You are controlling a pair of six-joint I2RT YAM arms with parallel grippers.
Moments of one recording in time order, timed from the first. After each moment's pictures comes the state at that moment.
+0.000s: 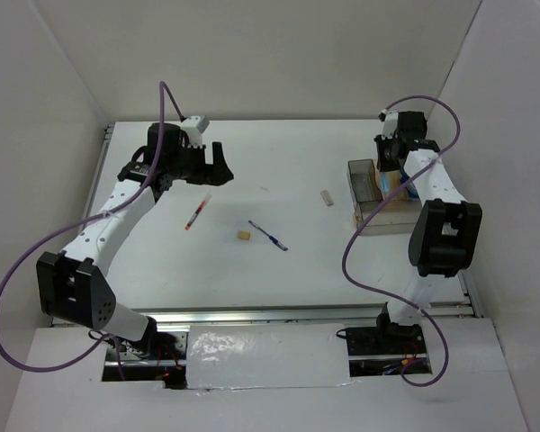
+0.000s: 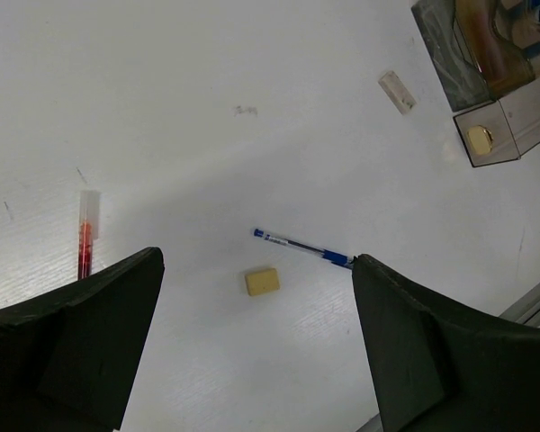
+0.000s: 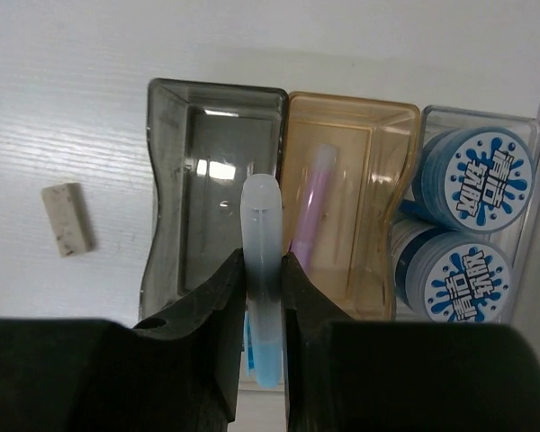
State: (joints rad) left arm -0.25 1.46 1.32 -0.45 0.35 -0.21; right arm -0.11 1.78 1.51 -0.52 -0.10 -0.22
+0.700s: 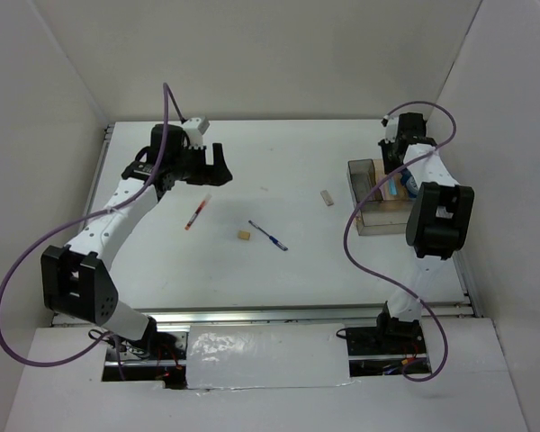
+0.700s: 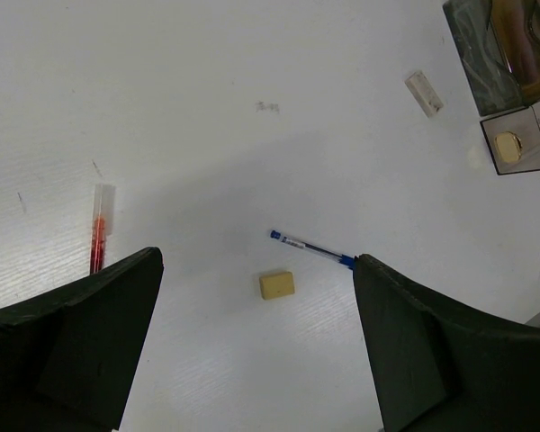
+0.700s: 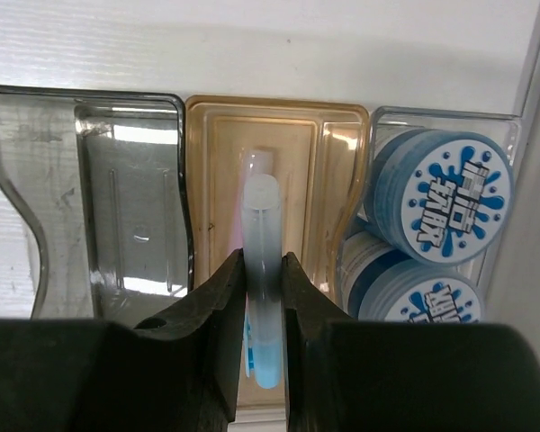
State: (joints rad) left arm -0.25 1.49 1.32 -0.44 0.30 -0.22; right arm -0.15 1.97 1.61 -0.54 -0.01 -0.28
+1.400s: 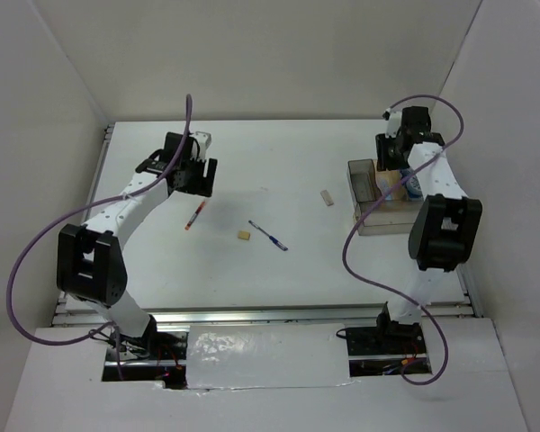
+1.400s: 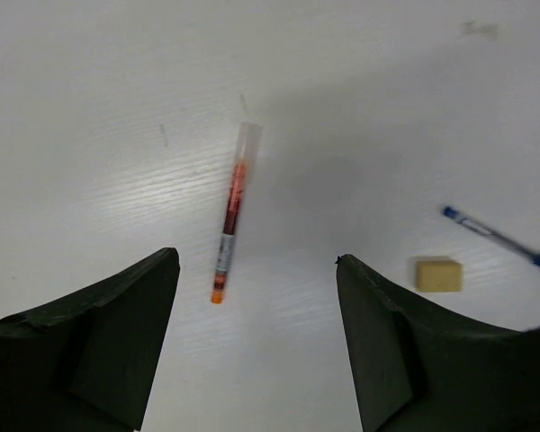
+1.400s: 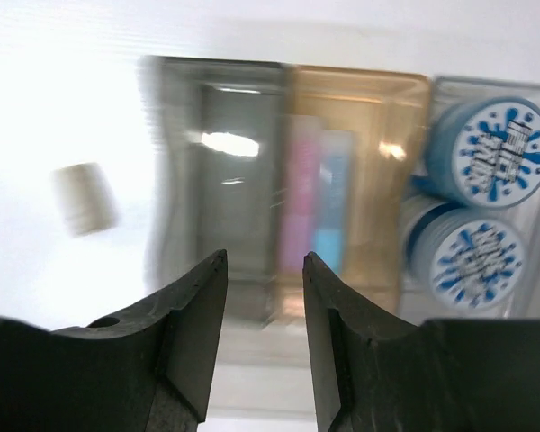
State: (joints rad) left arm -0.25 1.61 1.33 -0.54 0.01 -0.05; right arm -0.14 1.90 1.63 -0.65 -0.09 -0.21
